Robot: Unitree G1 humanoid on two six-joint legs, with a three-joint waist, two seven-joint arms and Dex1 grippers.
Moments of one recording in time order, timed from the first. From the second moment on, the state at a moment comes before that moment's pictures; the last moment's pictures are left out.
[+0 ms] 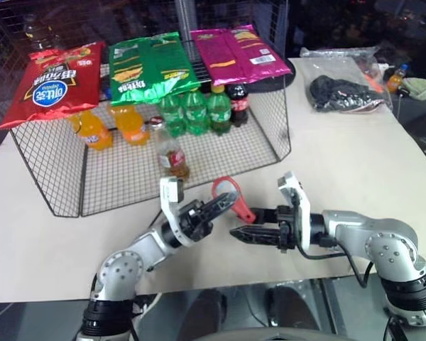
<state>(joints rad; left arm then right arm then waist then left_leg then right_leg) -0.05 0.34 0.07 -0.25 -1.23 0.80 -0.80 -0.28 -0.46 0.12 -0.50 1.12 1.11 0.54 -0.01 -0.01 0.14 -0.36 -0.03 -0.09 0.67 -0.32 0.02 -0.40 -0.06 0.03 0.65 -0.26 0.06</state>
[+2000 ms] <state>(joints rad) -0.10 0.32 0.20 -0.16 -0.29 0.00 -0.48 -0.19 -0.43 0.07 -0.45 0.61 0.53 0.60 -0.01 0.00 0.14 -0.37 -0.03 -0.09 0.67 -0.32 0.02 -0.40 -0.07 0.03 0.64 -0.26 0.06</state>
